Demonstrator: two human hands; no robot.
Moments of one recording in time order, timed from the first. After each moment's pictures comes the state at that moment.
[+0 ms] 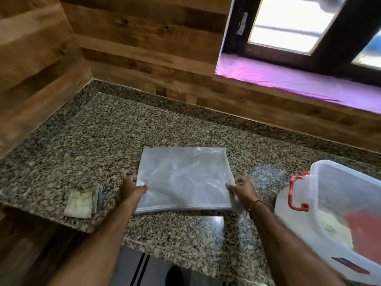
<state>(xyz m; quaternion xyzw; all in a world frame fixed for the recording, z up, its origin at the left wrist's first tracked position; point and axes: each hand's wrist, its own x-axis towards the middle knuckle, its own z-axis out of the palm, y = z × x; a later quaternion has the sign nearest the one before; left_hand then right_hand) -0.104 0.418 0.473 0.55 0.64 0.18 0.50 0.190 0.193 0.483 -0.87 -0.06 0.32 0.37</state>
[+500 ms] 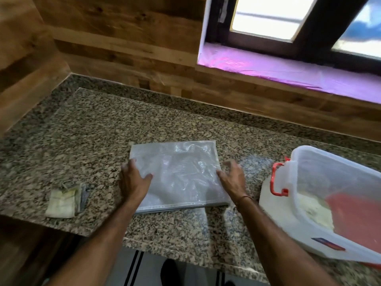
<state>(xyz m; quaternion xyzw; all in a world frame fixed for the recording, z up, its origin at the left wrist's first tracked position) -0.054 0.368 0.515 0.74 0.59 0.13 0.30 0.175 0.179 0.521 -0.90 -0.21 0.17 0.34</state>
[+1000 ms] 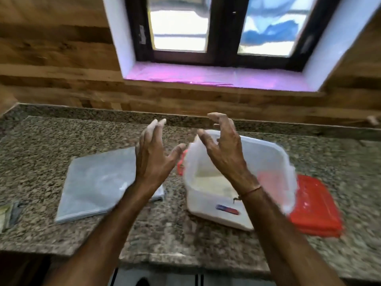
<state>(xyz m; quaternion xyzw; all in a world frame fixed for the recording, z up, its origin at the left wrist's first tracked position) 0.127 0.120 0.667 0.88 0.29 0.30 0.24 0.254 -0.024 0.693 -0.78 -0.36 -0.05 0.50</state>
